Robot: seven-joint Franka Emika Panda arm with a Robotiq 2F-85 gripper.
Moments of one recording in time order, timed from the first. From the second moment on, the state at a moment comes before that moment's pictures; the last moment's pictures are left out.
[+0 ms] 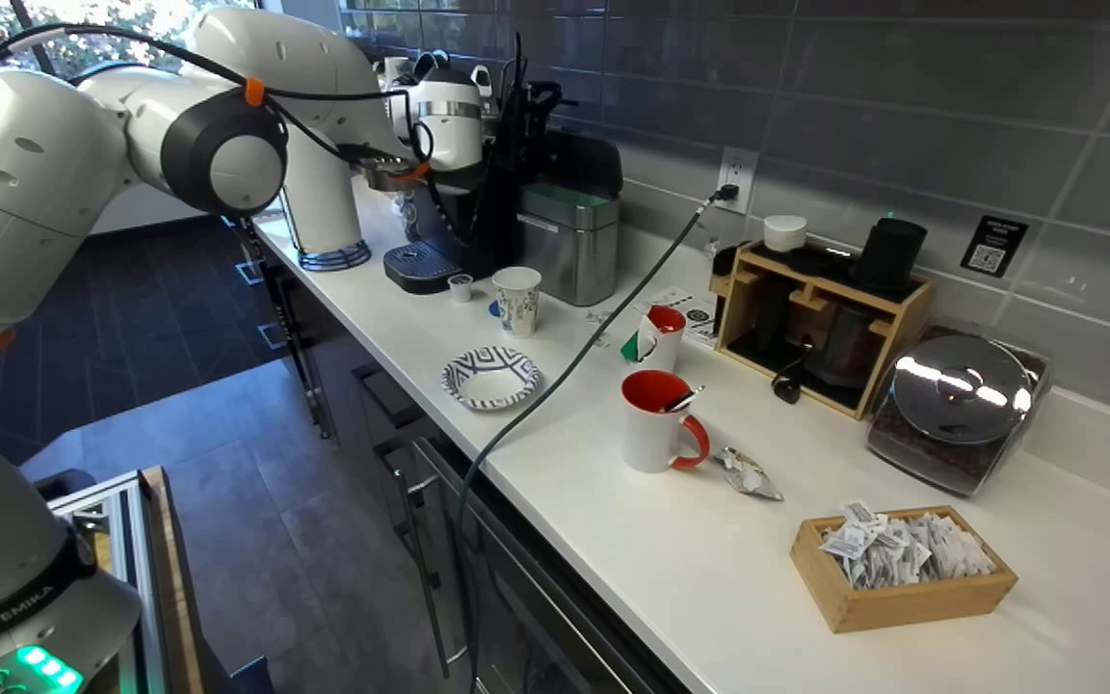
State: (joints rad) arm 0.19 0.80 0.25 -1.01 -1.91 2.52 0.36
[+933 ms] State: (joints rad) arm 0.21 0.94 0.23 -0.79 -1.76 2.48 0.31
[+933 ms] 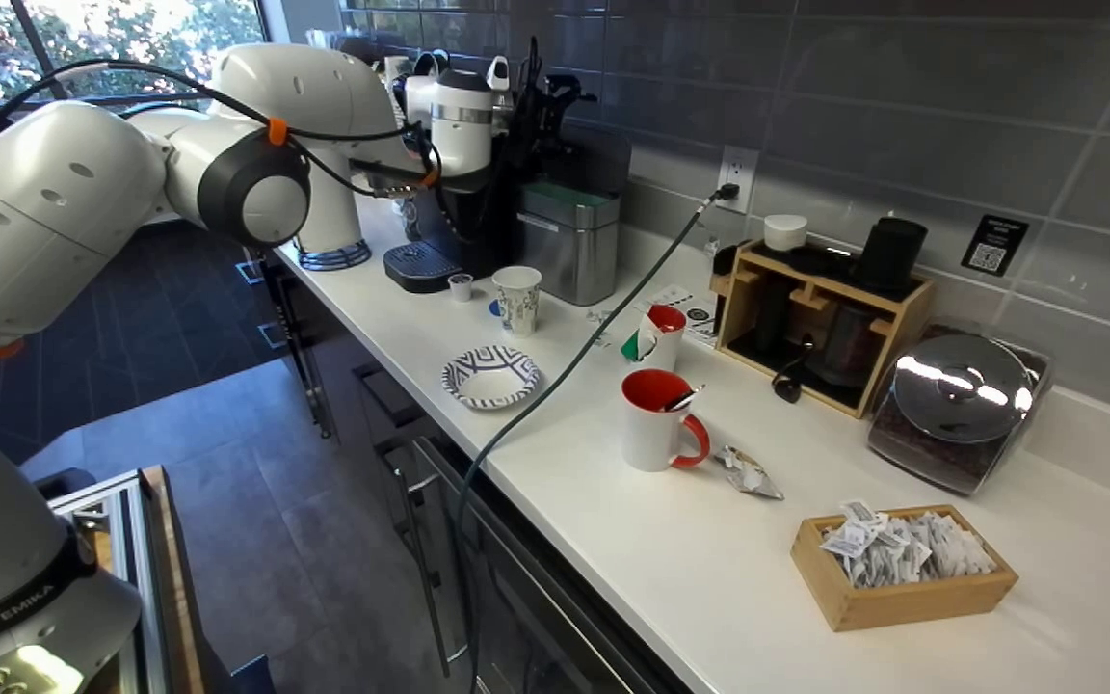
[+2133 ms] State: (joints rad) arm 0.00 0.69 0.29 -1.14 -1.91 2.95 0.69
